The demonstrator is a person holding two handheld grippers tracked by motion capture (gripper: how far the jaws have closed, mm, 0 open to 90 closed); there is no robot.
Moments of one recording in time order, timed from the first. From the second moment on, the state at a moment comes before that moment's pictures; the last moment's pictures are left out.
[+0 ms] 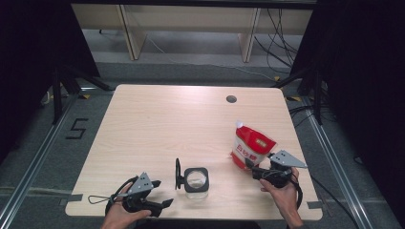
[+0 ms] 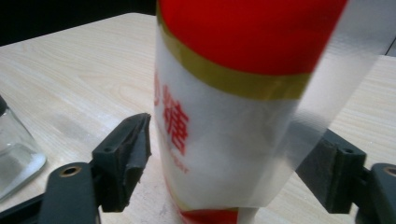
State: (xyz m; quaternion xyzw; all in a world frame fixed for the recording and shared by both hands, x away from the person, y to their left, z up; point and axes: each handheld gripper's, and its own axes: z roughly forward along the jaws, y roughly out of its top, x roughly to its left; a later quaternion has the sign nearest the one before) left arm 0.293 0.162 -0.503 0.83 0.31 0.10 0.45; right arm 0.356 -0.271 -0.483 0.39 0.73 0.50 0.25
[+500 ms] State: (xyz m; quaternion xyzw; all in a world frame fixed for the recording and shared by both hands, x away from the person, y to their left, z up) left arm 0.293 0.161 -0.502 0.83 0.31 0.10 0.45; right arm 0.375 -0.270 -0.496 0.36 0.74 0.52 0.23
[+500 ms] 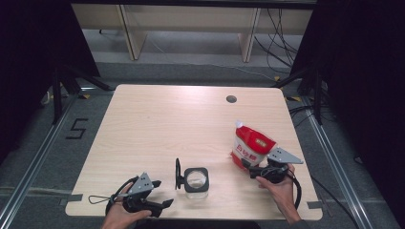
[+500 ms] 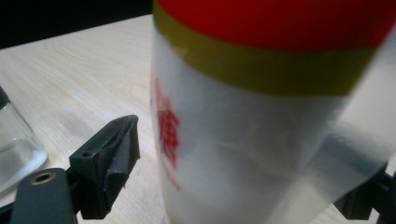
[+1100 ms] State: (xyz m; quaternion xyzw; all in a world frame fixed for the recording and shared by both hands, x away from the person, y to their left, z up) left arm 0.293 0.161 -0.503 0.83 0.31 0.10 0.45; right arm 0.390 -0.264 -0.506 0.34 0.72 0.56 0.21
